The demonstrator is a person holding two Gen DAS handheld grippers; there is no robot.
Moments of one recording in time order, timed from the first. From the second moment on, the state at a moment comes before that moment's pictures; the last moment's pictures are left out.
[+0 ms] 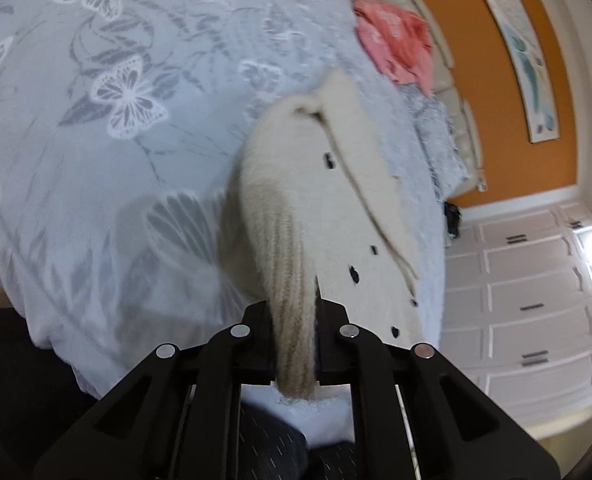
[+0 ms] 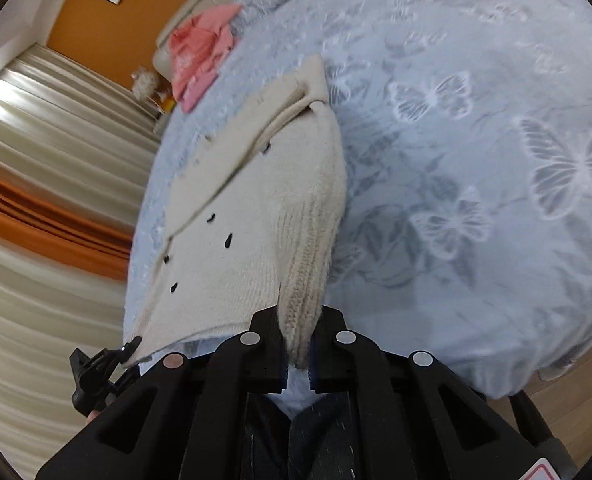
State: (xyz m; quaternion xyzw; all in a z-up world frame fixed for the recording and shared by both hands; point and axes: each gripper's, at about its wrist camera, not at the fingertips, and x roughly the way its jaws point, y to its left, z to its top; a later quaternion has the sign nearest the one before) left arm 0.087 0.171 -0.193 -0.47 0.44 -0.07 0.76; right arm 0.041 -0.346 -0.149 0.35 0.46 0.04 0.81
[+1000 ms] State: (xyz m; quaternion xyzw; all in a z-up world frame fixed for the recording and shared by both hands) left arm -0.066 0.160 -0.146 -0.43 0.46 -0.09 0.78; right arm -0.107 -0.315 -0.110 0.16 0.50 0.00 0.85
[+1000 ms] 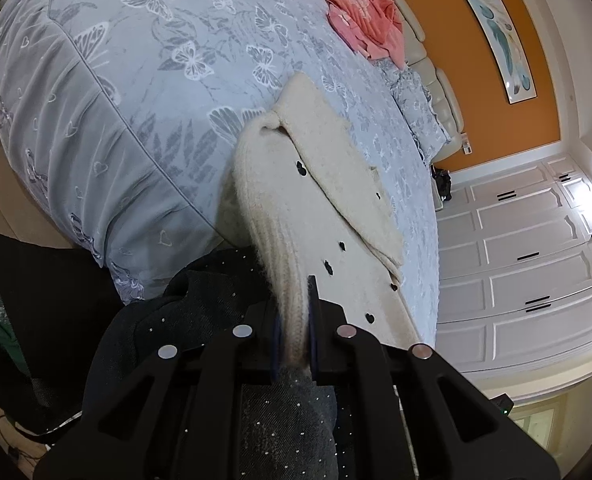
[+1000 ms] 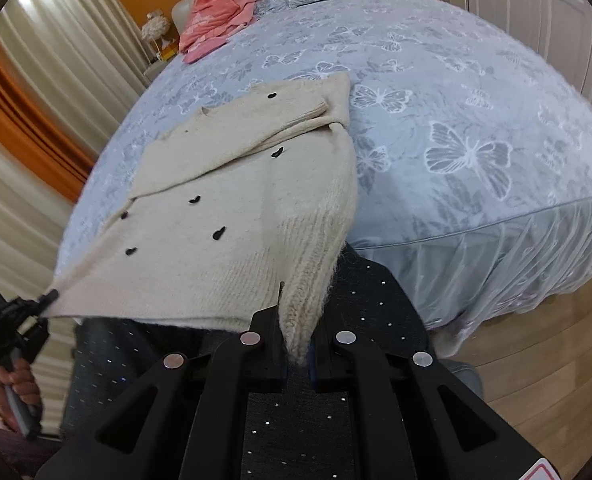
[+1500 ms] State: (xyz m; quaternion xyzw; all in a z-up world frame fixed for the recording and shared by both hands) left arm -0.077 0.159 -0.136 -0.41 0.45 -0.09 0.79; right arm -0.118 -0.298 -0.098 0.13 0.49 0.00 0.86
